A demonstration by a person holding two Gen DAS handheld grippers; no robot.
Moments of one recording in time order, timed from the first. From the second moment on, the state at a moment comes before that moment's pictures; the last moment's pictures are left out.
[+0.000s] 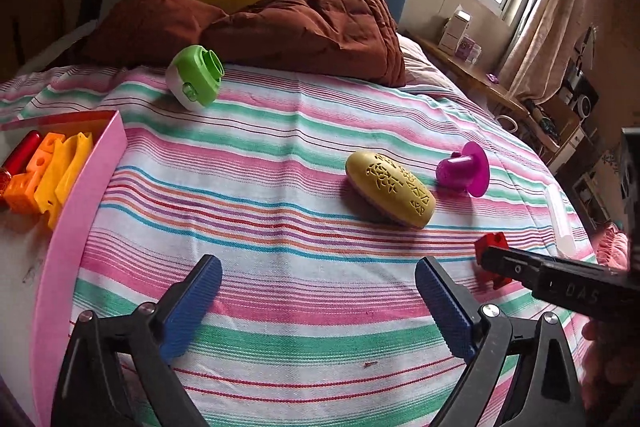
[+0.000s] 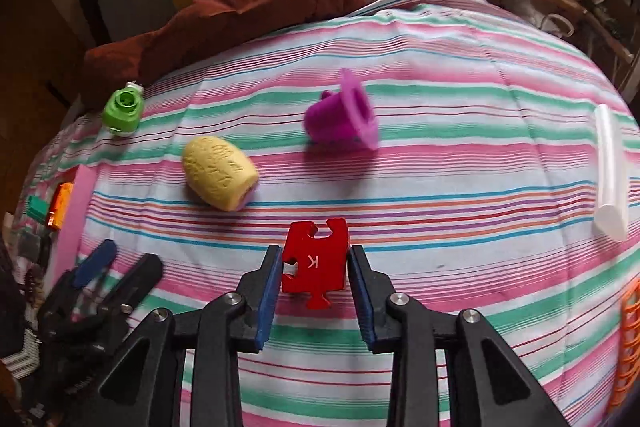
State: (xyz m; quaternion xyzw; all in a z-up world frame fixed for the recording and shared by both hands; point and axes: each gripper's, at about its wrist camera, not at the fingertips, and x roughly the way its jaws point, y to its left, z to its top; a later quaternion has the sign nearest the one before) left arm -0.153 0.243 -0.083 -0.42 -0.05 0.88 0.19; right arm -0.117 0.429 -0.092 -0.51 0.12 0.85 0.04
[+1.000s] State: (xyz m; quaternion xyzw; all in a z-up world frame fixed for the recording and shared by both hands) left arm -0.207 0.314 -0.062 -0.42 0.09 0.89 0.19; right arm -0.123 0.475 -0.100 -0.52 0.21 0.82 0.07
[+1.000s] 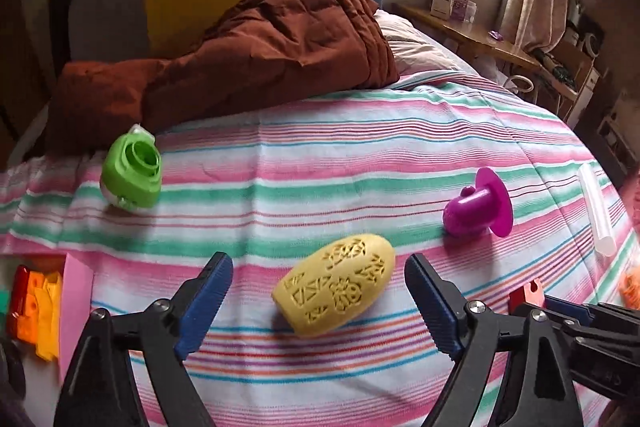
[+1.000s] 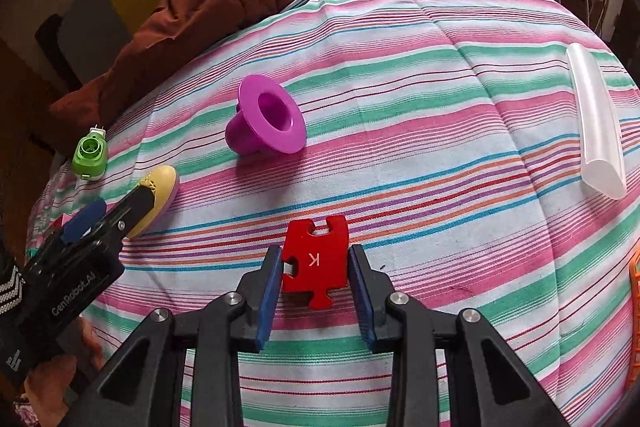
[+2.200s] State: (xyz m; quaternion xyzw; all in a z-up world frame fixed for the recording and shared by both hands) left arm -0.119 0.248 -0.075 -0.41 0.04 0.87 0.26; right arm -0.127 0.440 -0.096 -0.51 0.20 0.84 -0.02
